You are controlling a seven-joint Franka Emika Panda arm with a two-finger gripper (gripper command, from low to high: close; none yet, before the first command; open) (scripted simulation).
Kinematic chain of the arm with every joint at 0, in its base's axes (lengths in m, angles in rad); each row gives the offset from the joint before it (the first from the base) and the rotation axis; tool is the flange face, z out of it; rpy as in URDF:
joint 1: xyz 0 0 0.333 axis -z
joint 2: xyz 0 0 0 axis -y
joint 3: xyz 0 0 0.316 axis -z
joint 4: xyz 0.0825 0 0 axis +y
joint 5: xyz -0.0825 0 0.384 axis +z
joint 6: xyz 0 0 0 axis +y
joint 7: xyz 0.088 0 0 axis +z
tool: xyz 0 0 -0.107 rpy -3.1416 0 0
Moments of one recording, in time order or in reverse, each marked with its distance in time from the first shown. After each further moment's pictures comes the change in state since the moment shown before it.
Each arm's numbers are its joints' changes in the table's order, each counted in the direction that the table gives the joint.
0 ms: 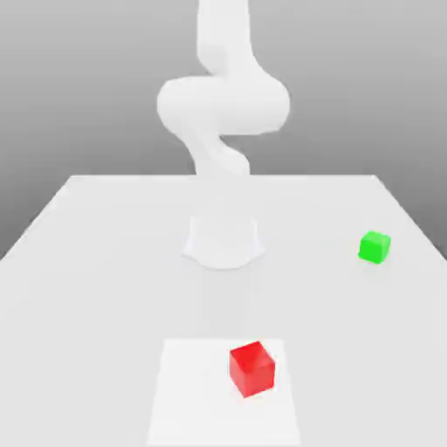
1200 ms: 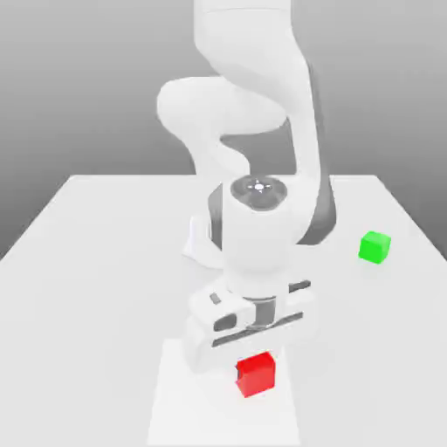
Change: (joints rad) arm -0.093 -0.916 -0.001 0.371 0.006 -0.571 0.313
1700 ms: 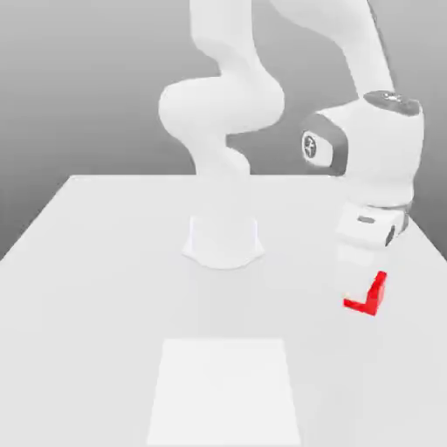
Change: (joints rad) arm -0.445 0.312 -0.239 0.093 0.155 0.206 0.257
